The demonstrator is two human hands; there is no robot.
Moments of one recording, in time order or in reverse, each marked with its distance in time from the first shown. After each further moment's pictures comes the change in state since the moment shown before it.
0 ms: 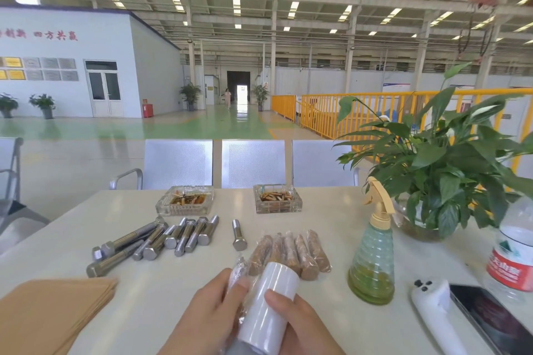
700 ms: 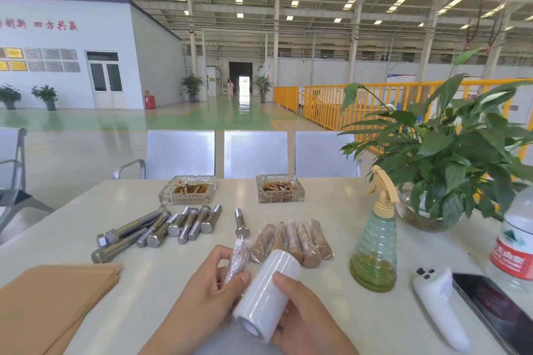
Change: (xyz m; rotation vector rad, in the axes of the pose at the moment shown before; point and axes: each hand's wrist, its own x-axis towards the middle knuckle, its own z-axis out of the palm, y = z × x) left_hand -0.010 0.010 -0.004 -0.294 -0.020 0.128; right_hand -0.003 -0.003 -0.004 -0.114 0.103 0.050
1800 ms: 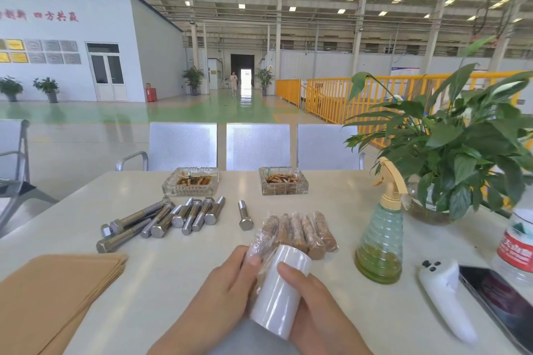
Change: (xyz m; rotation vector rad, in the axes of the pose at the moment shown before) left_hand 0.002 -0.008 0.011 0.260 0.023 0.039; right_hand -0.005 0.000 0.004 -0.042 -0.018 -0.153
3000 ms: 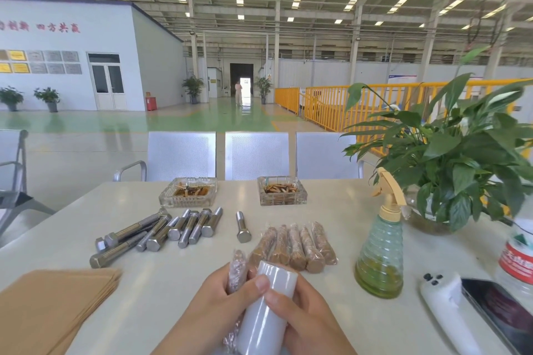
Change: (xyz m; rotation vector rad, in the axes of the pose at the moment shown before) left_hand 0.000 0.021 -0.005 -0.409 -0.069 -0.137; right_hand 0.003 -0.001 -0.010 -0.225 -0.174 -0.097
